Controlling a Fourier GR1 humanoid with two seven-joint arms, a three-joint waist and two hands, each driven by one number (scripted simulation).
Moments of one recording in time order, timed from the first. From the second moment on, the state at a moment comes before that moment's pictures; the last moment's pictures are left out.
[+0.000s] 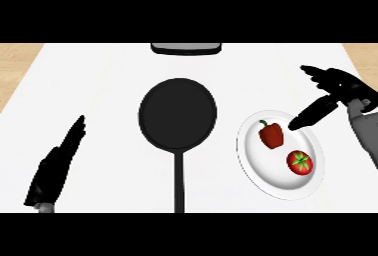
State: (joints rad) left arm 0.07 0.37 -0.15 -1.61 -0.03 0.15 0.14; right arm -0.60 -0.57 0.18 -1.23 0.04 0.29 0.79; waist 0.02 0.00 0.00
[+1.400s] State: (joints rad) left arm 0.09 0.31 -0.09 -1.60 -0.09 0.10 0.12; right arm -0.77 -0.34 0.29 -0.94 0.18 0.47 0.96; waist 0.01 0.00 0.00
